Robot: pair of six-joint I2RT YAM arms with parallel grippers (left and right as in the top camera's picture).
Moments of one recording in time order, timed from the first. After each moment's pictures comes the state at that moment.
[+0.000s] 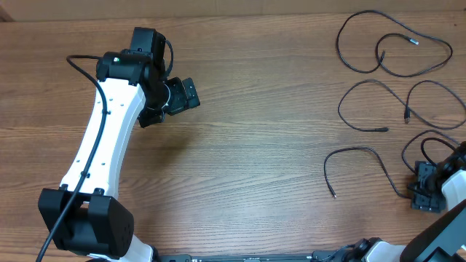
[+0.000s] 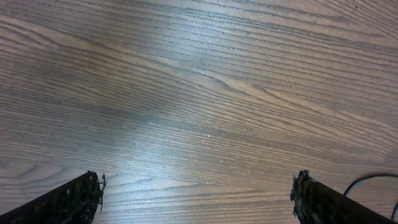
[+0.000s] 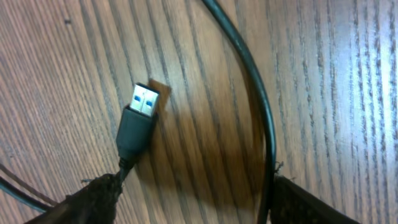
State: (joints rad) left arm -0.15 1.74 1.63 -1.25 0.16 -0.50; right arm -0.77 1.50 0.72 -0.56 0.06 1.01
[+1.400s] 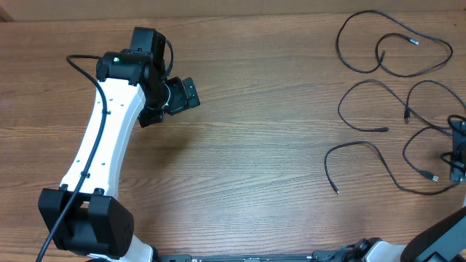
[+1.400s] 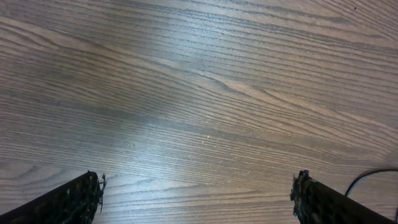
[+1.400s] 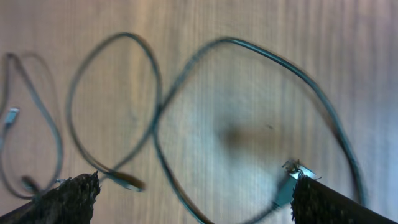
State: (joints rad) left arm -0.15 1.74 1.63 -1.25 0.16 -0.50; right arm -0.77 1.50 1.00 -0.50 0.03 0.85
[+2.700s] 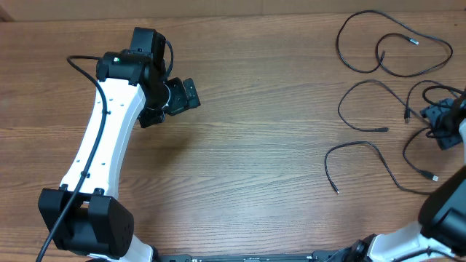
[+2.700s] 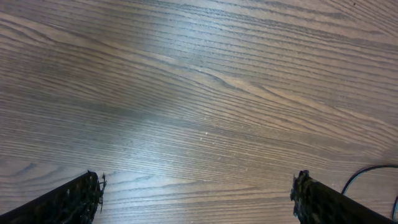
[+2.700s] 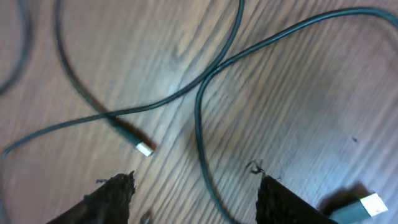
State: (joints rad) left arm -0.15 1.74 1.63 -1.26 0.17 -0.50; right arm -0.58 1.81 1.29 -0.70 0.06 0.57
